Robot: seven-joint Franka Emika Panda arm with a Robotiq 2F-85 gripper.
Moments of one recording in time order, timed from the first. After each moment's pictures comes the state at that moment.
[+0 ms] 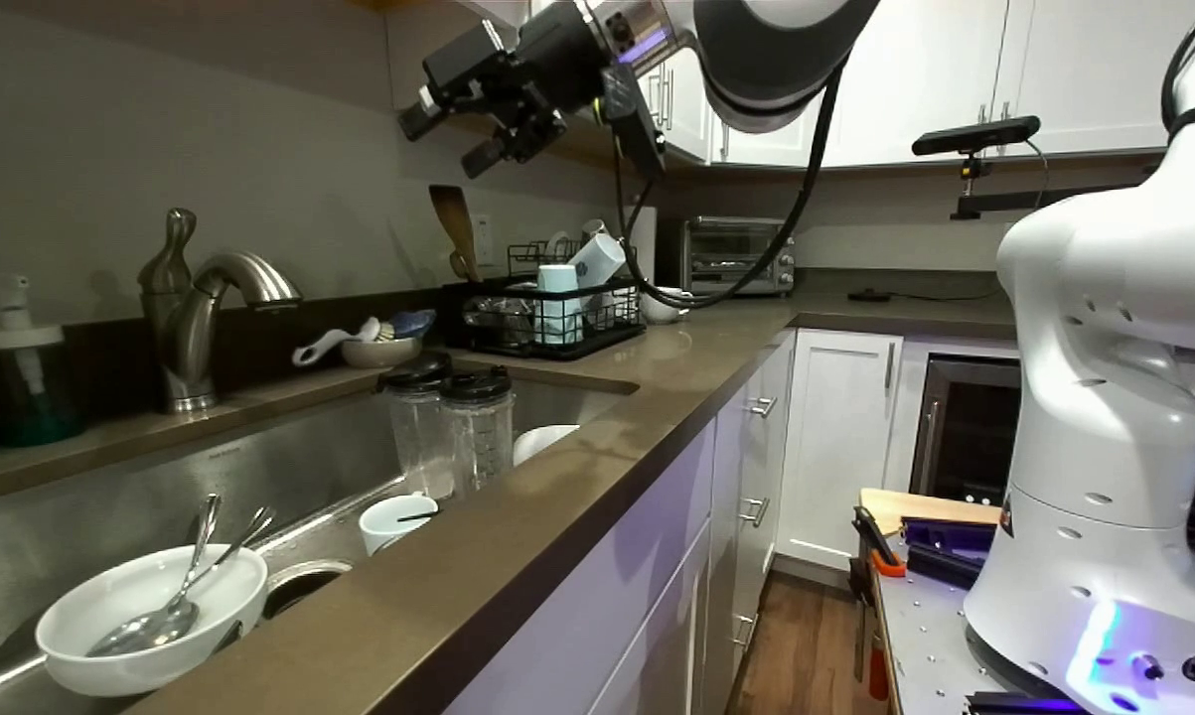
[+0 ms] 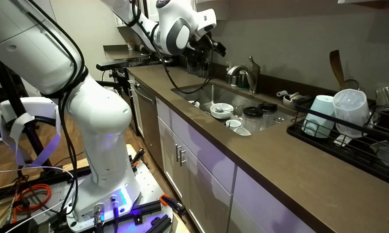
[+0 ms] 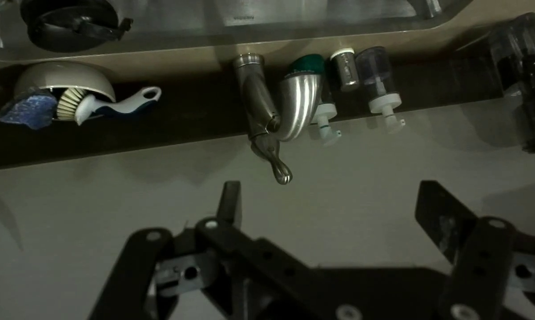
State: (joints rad) arm 0.21 -0.47 0.02 -2.68 0.06 3.26 0.20
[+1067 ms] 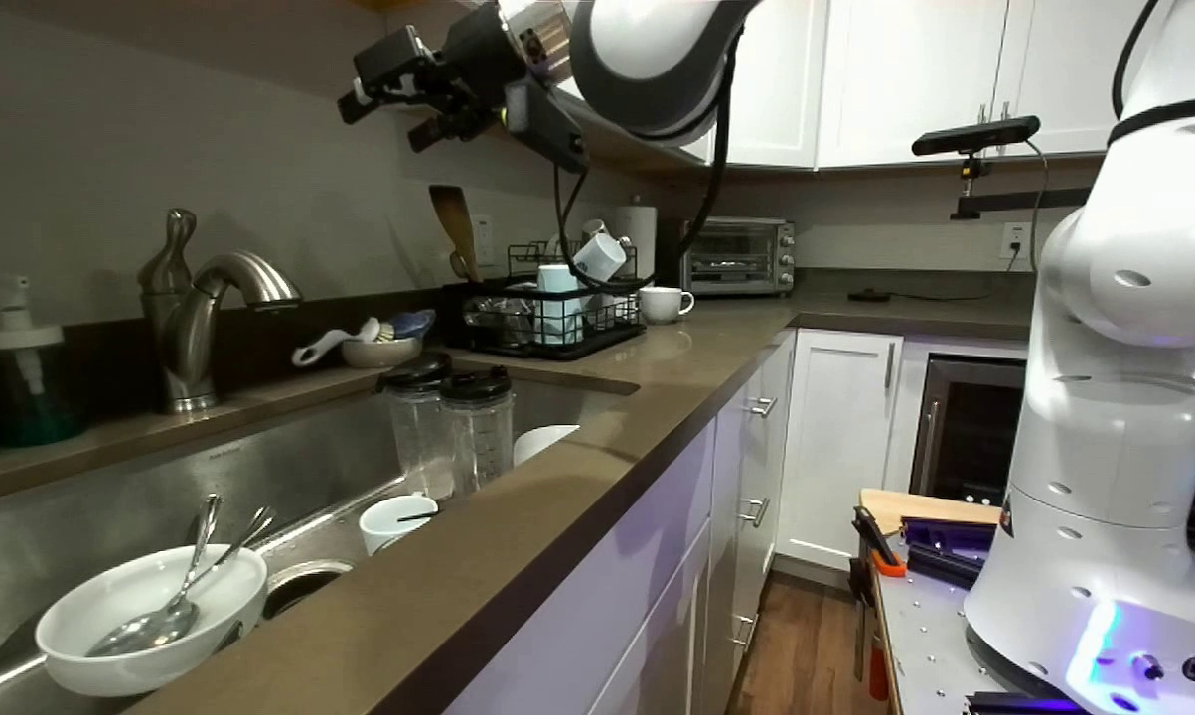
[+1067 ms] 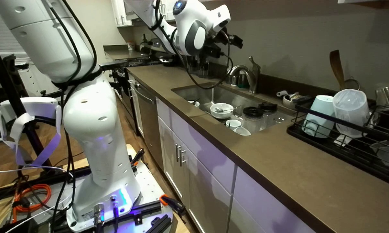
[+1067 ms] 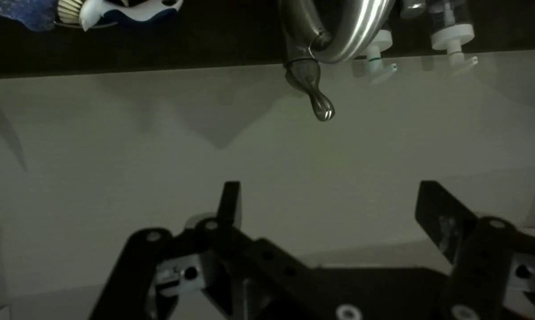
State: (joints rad) arm -0.21 -0.23 0.38 -2.47 0.07 3.43 0.16
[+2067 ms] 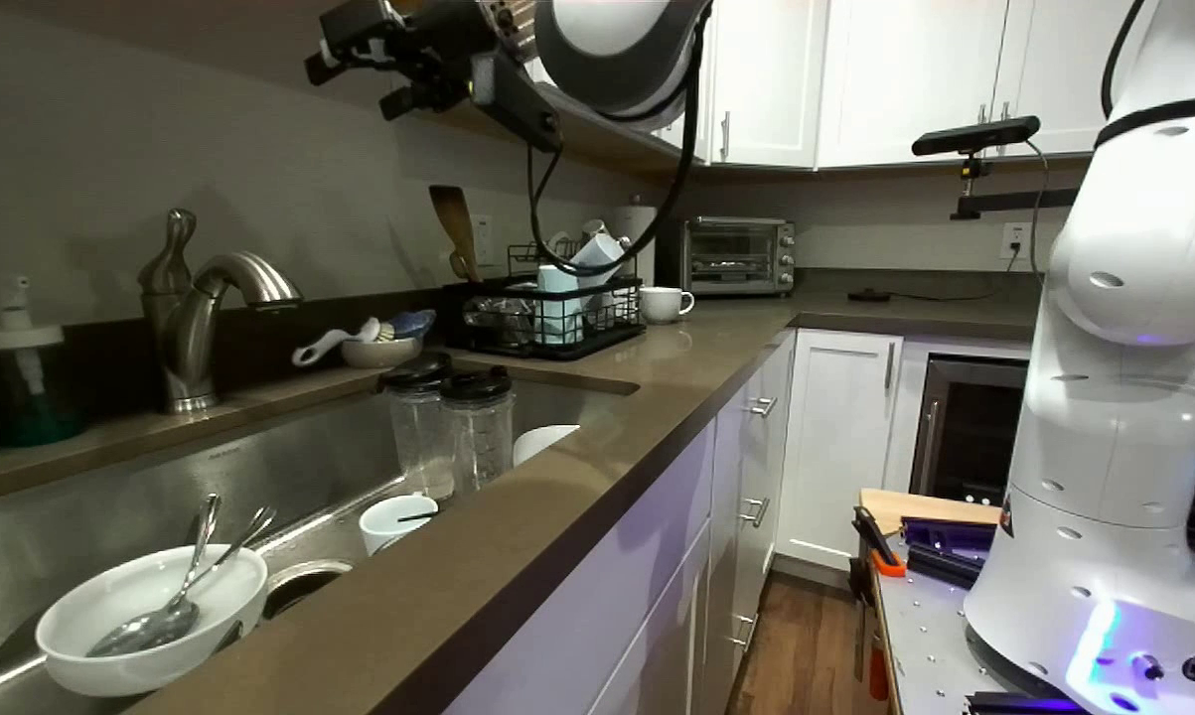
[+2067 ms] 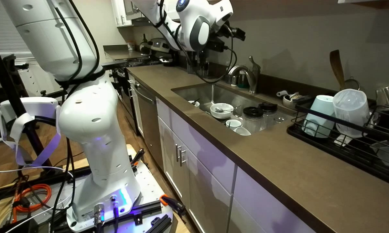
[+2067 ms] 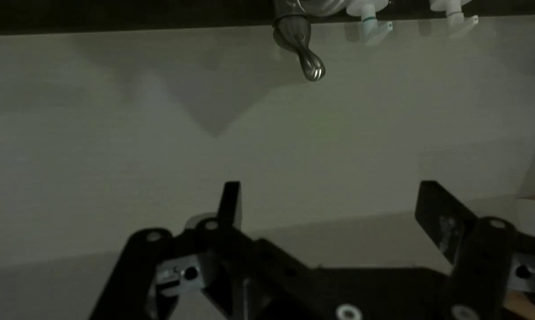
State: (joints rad) arm -0.30 -0.19 0.47 -2.38 0.07 3.45 0.16
